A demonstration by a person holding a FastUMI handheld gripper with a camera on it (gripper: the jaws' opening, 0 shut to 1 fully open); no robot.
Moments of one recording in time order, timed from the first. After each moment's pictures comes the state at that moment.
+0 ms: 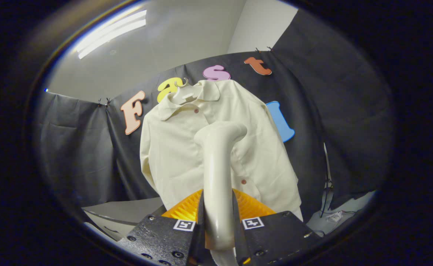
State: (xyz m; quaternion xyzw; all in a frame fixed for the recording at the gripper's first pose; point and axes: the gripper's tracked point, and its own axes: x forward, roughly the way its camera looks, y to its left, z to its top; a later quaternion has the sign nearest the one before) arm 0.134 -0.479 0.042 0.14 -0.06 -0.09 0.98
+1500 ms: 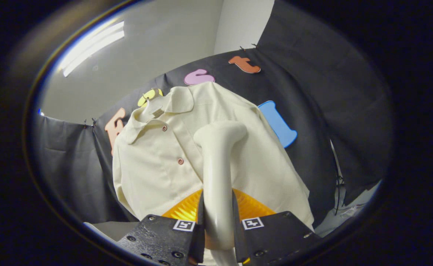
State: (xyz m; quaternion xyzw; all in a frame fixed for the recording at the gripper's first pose) arm 0.217 -0.543 0.031 0.22 -0.09 -0.10 0.97
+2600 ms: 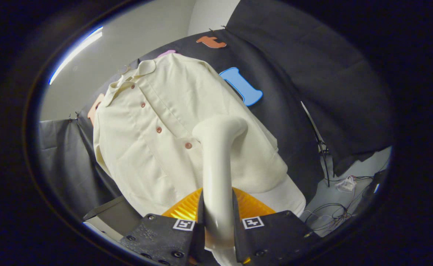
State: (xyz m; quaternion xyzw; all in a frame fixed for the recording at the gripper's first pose) arm 0.157 -0.545 -0.139 0.28 0.01 -0.15 0.95
